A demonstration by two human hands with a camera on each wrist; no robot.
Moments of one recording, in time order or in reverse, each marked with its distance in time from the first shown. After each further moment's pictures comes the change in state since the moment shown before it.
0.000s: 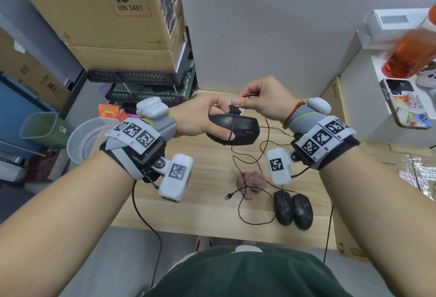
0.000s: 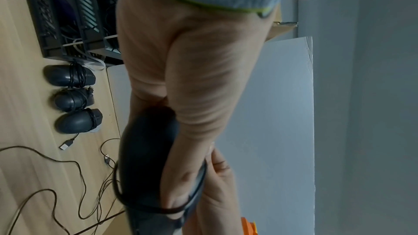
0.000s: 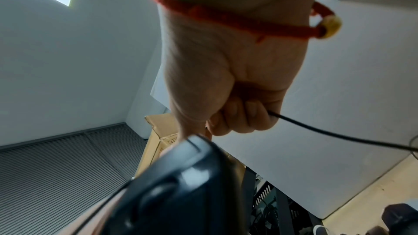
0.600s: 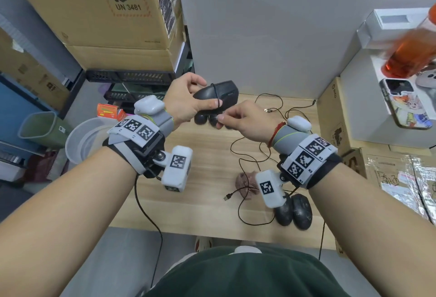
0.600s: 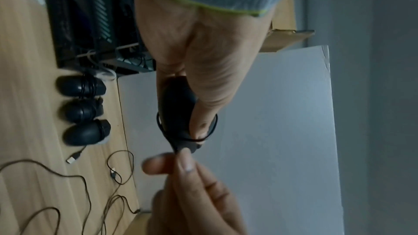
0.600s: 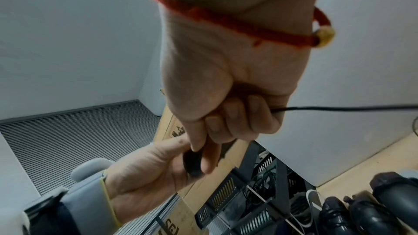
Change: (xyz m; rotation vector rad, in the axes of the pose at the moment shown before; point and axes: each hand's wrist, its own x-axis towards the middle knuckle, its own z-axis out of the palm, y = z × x) left_hand 0.012 -0.008 -0.015 -0.146 0.566 0.058; right_hand -0.011 0.010 0.045 -0.081 -0.166 -0.023
